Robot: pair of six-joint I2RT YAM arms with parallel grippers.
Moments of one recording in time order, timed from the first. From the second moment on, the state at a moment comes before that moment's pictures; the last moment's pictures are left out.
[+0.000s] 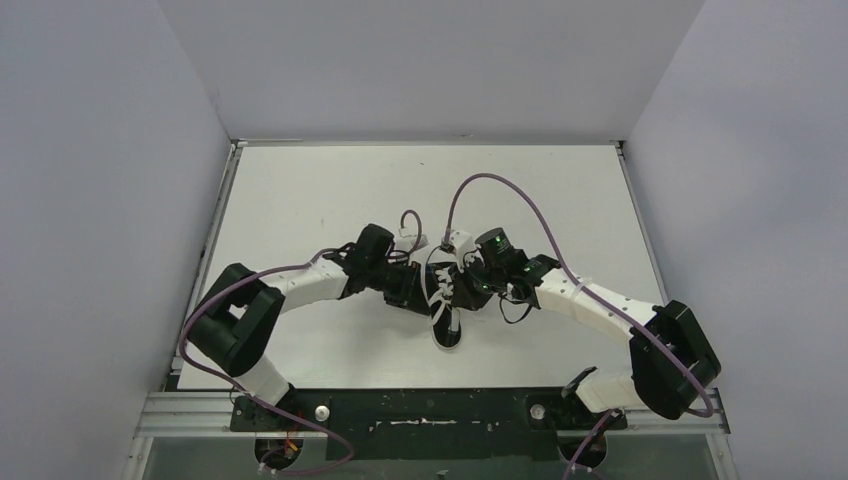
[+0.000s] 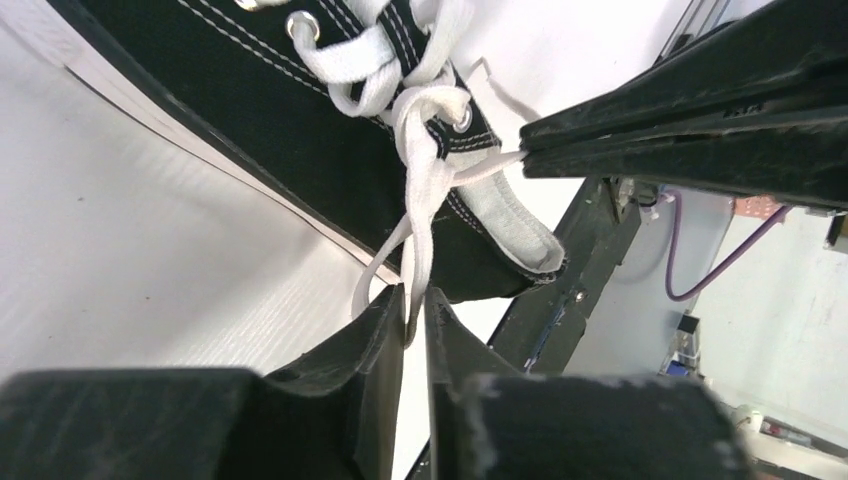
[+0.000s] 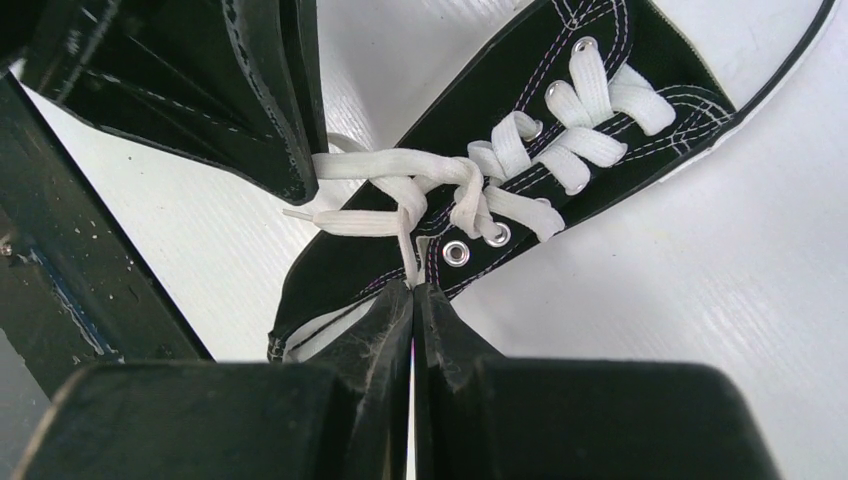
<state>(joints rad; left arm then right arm) -0.65 1.63 0.80 -0.04 0.67 -0.48 0.67 1.36 0.80 -0.35 -0.37 -0.04</state>
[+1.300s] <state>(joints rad) -0.59 1.88 0.96 0.21 0.92 -0.66 0.64 1.35 0.72 -0.27 -0.32 0.11</state>
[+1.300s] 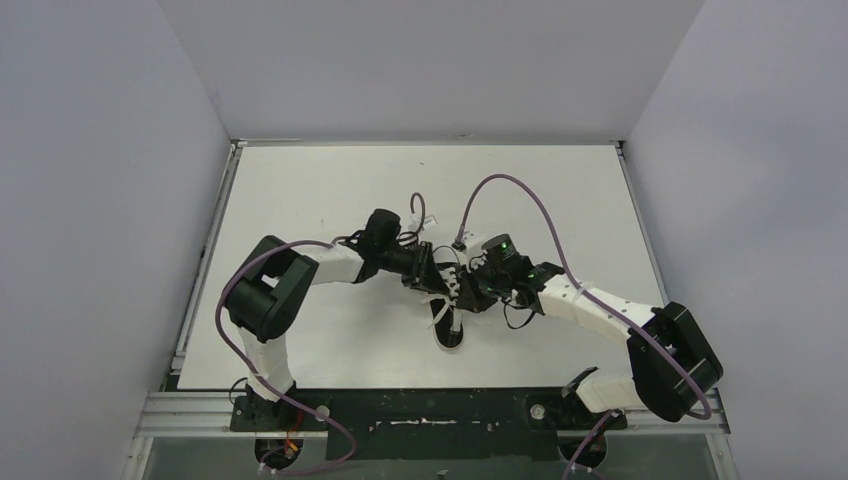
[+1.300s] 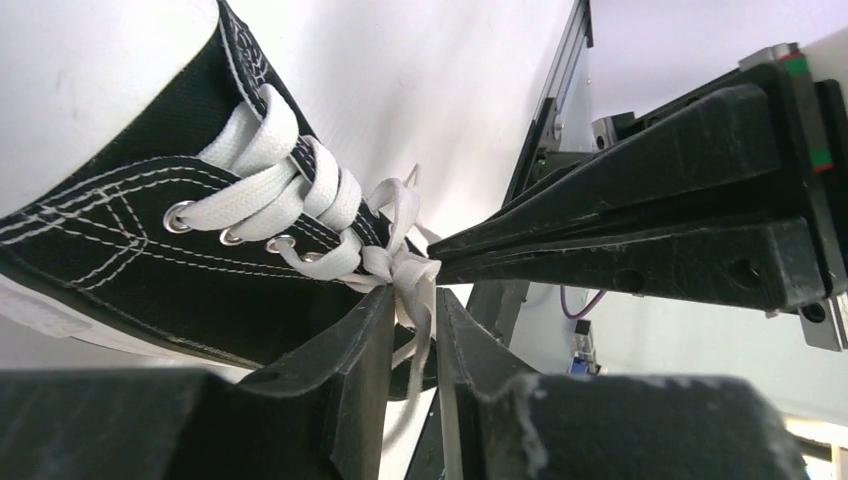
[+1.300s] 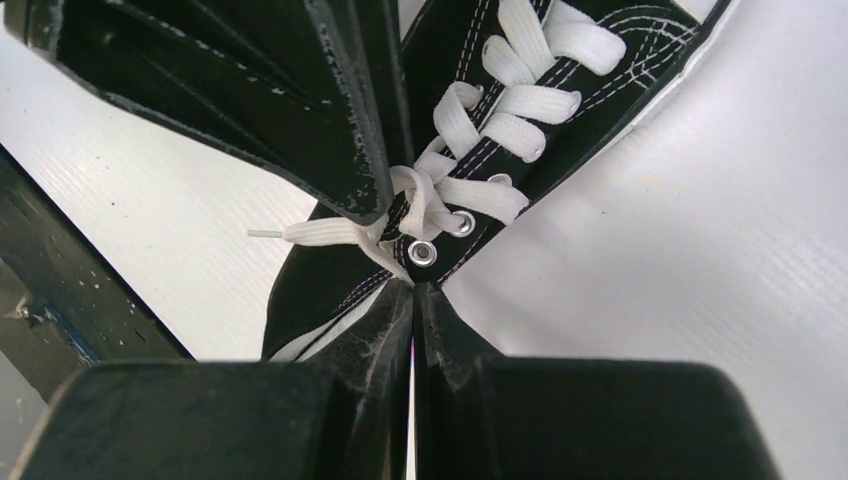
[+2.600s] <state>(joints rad) -0.64 1.81 0.96 0.02 0.82 -0.40 0.57 1.33 0.71 -0.19 -0.33 0.27</state>
